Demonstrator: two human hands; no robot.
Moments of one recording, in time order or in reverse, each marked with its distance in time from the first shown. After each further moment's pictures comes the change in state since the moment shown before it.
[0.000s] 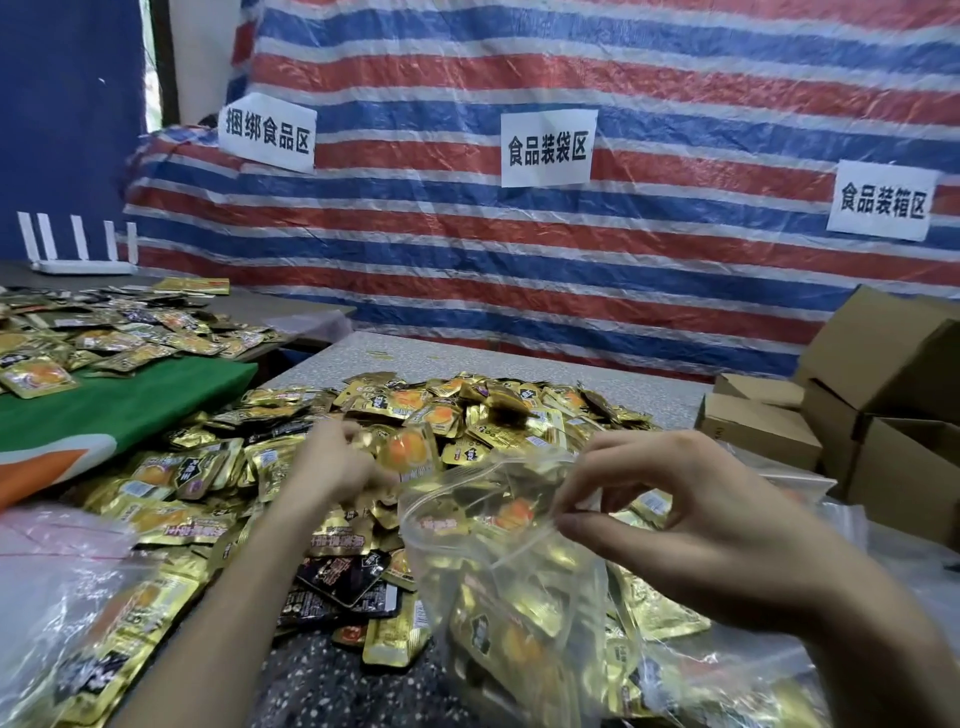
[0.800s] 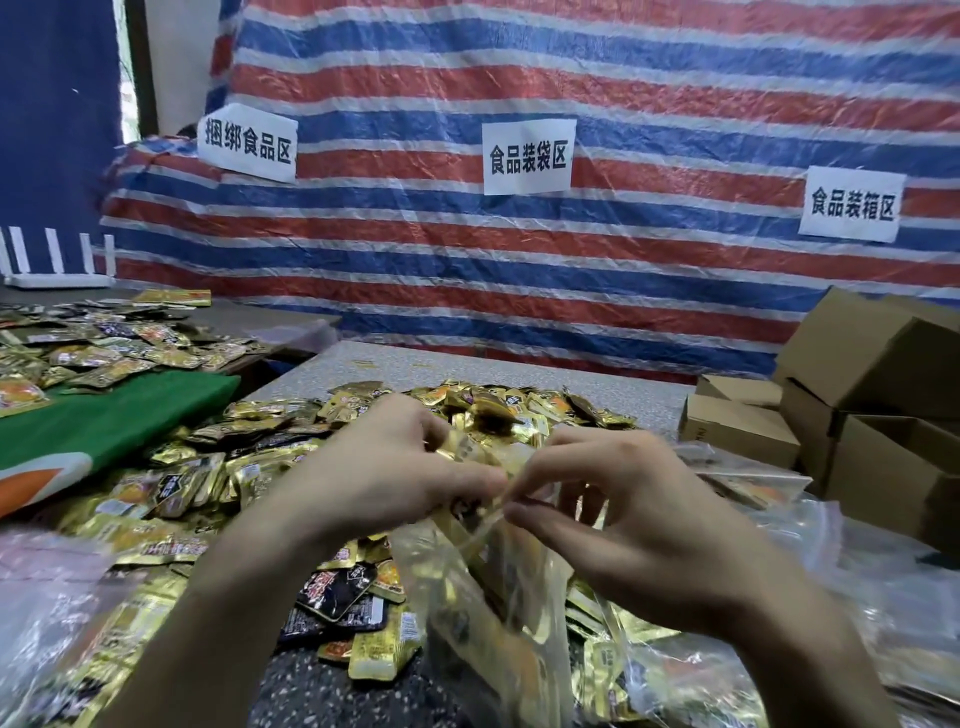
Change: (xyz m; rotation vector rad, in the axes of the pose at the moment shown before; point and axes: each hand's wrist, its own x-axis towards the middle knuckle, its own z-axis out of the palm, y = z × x) left_hand -0.107 0.078 -0.006 0.119 -0.398 0.395; right_hand 0.012 -0.001 0.017 -0.056 0.126 -0.023
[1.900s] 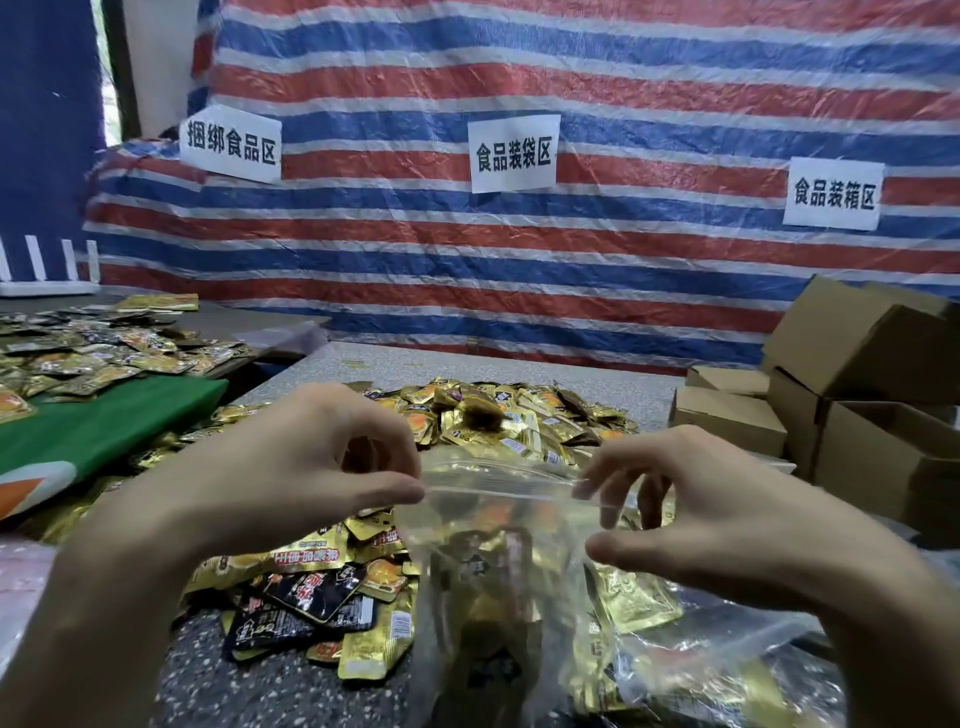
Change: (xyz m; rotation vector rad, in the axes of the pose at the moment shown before) left_hand -0.022 -0.007 -0.038 0.413 -0.054 0.377; right_hand -0.022 0.012 -0.041 -0.096 -0.183 0.269
